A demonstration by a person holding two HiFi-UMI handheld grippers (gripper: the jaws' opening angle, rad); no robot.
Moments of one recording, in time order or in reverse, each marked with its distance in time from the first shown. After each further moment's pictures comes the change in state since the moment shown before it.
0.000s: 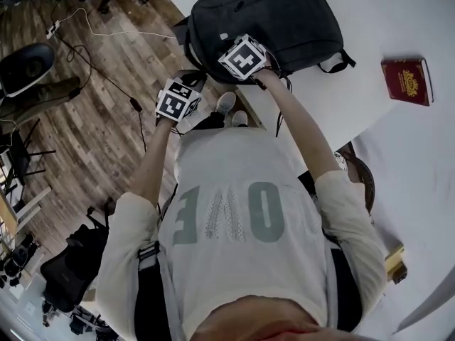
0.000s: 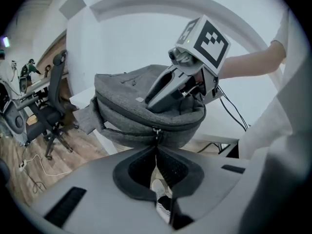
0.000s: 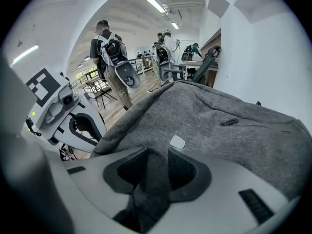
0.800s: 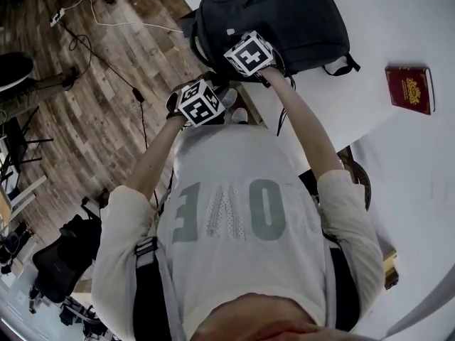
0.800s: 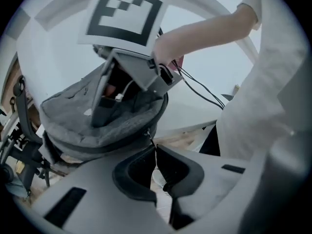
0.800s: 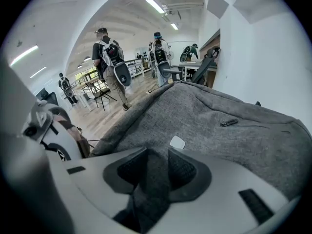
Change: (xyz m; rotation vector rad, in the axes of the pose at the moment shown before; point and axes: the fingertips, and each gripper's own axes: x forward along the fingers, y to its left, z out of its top) left arm 0.014 -0.078 0.007 0.342 0.126 -0.163; right arm 0.002 -0.002 0.000 0.014 -0.001 0.001
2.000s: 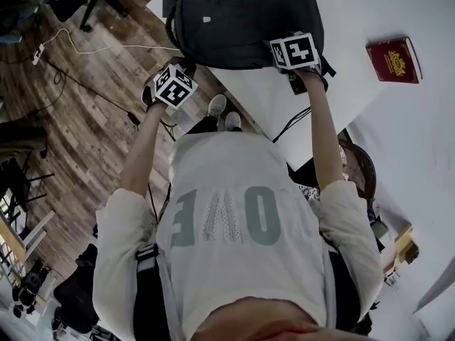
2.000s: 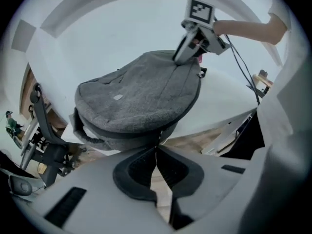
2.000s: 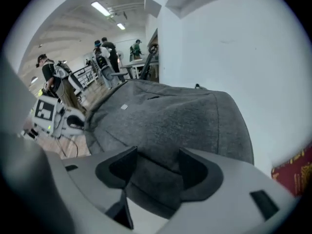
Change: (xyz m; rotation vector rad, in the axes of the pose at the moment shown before) left arm -0.001 0.108 -0.015 0.025 0.060 0.180; right arm -0.137 -0.119 -0.094 0.431 0.048 -0.377
